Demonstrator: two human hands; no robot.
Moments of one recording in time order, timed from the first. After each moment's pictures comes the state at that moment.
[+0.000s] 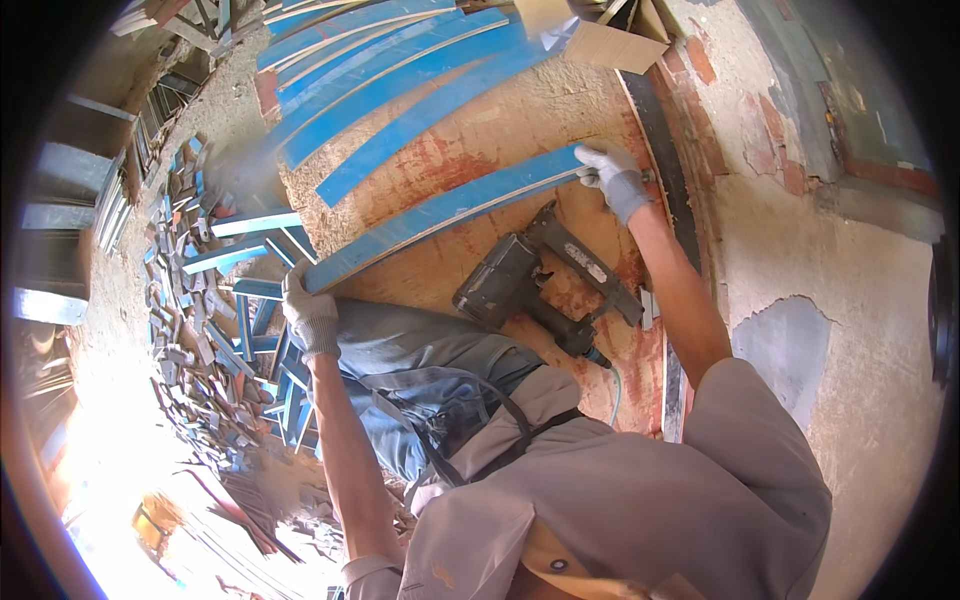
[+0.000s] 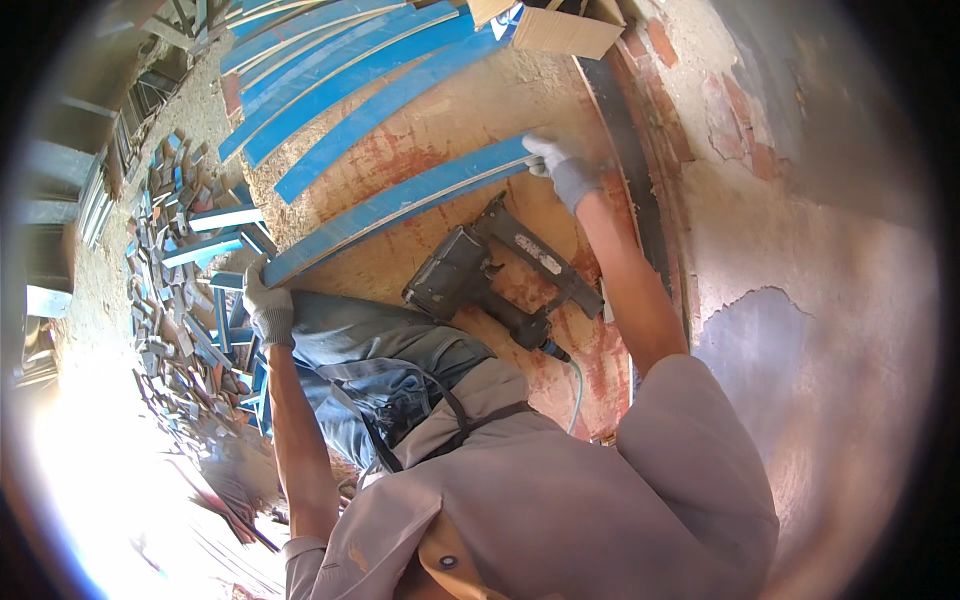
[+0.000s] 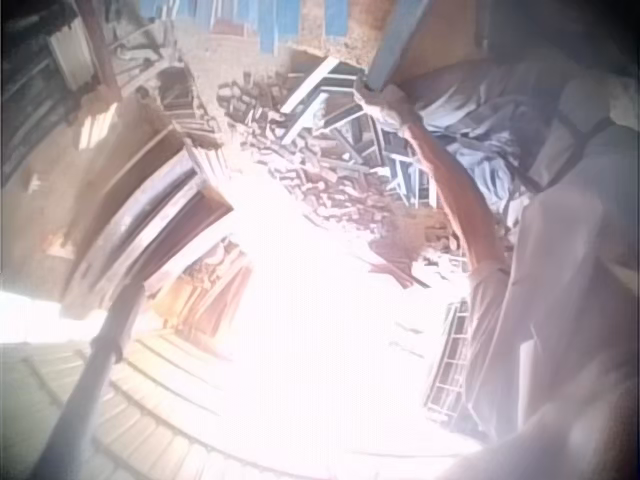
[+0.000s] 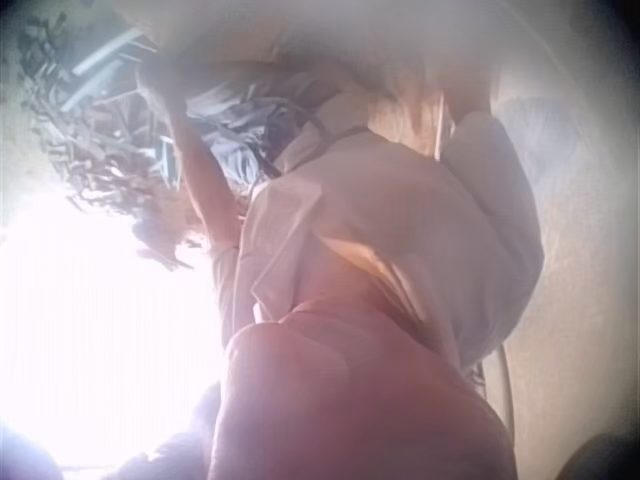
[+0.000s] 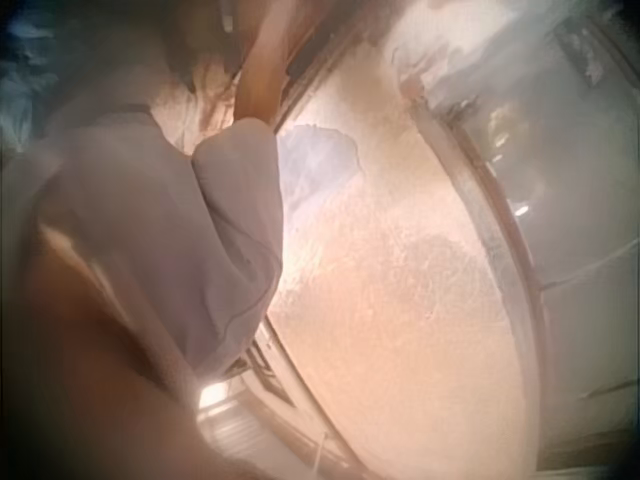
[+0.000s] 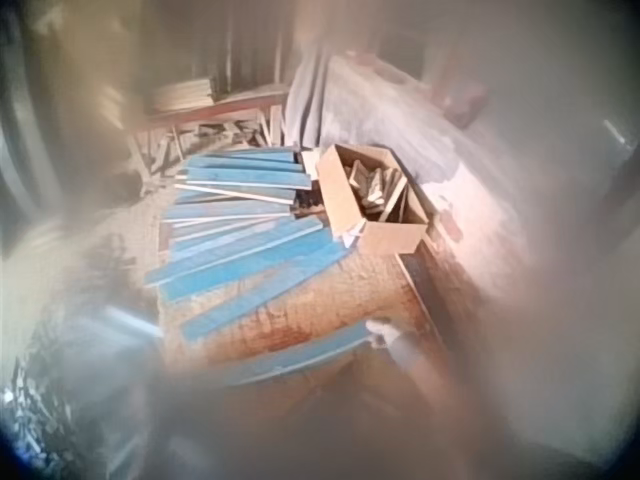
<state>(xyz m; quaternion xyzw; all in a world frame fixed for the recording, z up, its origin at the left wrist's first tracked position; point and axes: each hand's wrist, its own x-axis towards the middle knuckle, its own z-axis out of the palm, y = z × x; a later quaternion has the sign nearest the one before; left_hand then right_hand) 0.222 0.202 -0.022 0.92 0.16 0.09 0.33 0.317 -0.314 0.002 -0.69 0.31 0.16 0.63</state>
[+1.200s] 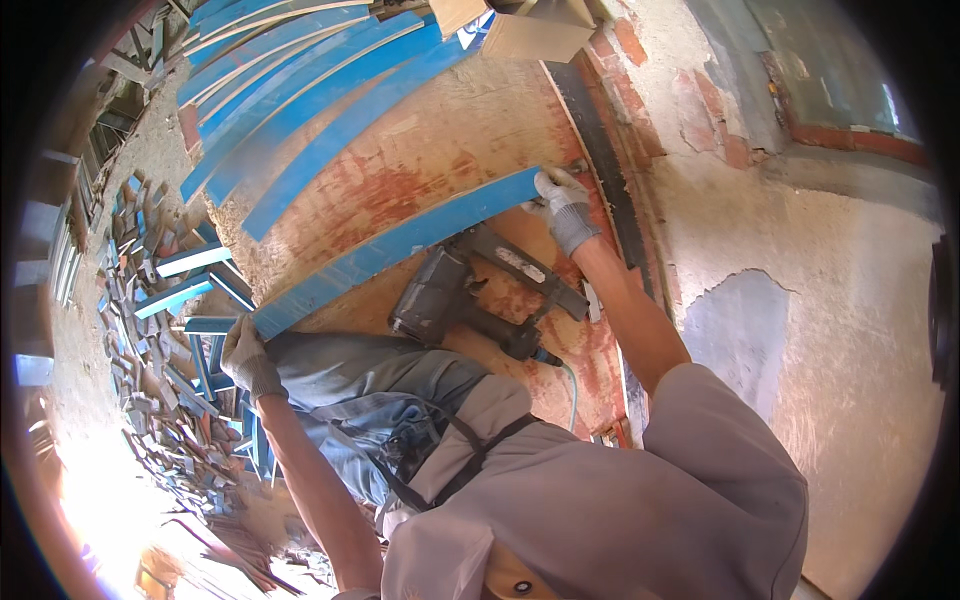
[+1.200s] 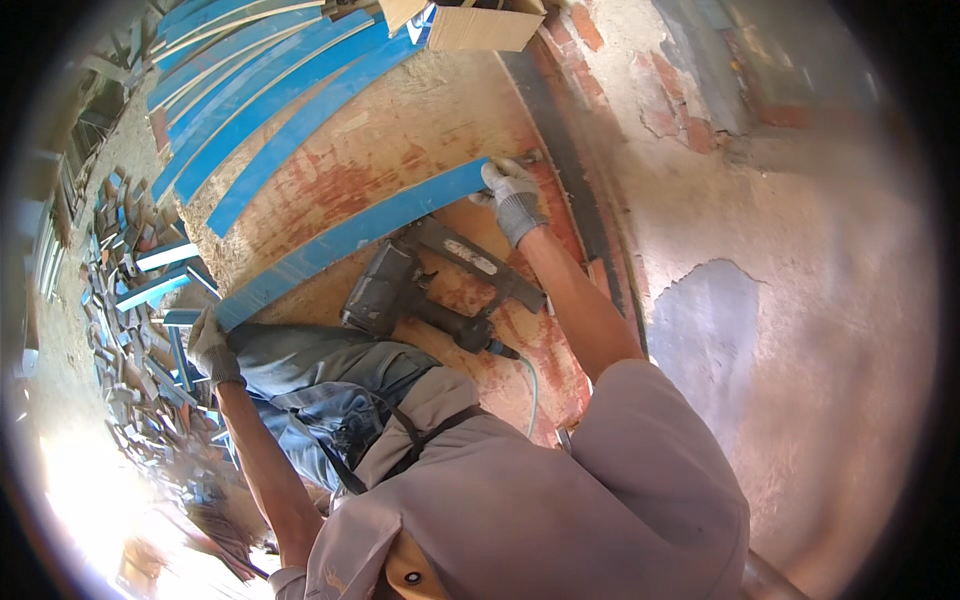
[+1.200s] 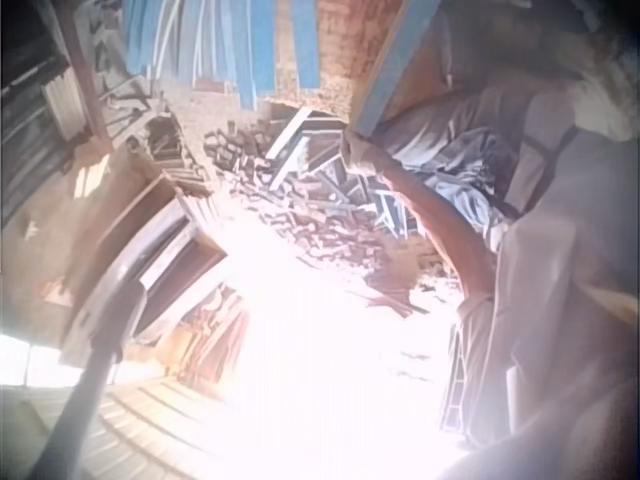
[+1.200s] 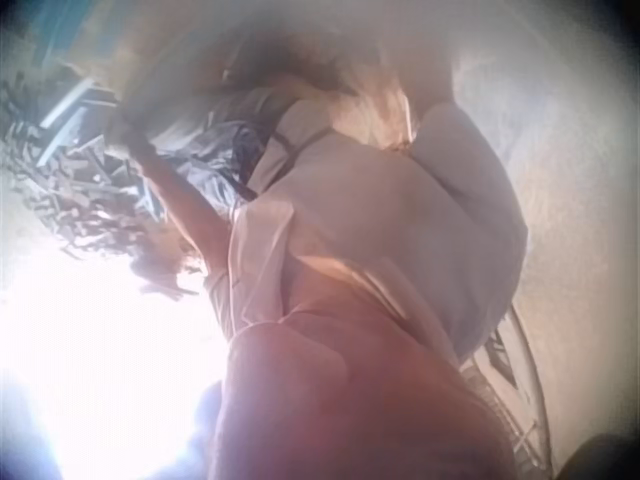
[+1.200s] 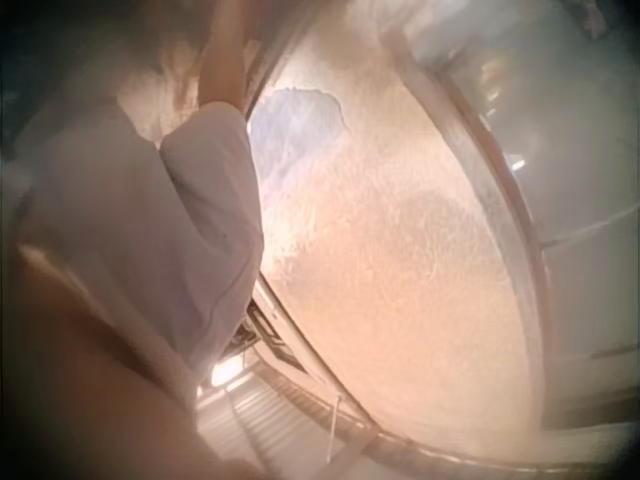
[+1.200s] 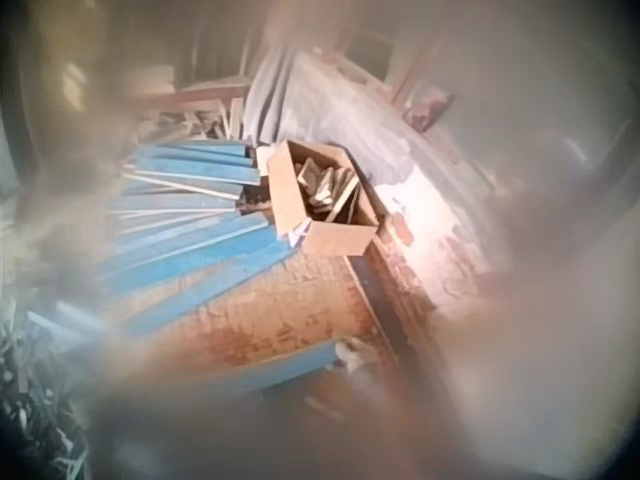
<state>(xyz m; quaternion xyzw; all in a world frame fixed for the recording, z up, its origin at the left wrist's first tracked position) 0.217 0.207 -0.031 0.67 0.39 0.06 0.62 0.251 -0.316 0.000 -0.59 0.40 0.00 0.70</state>
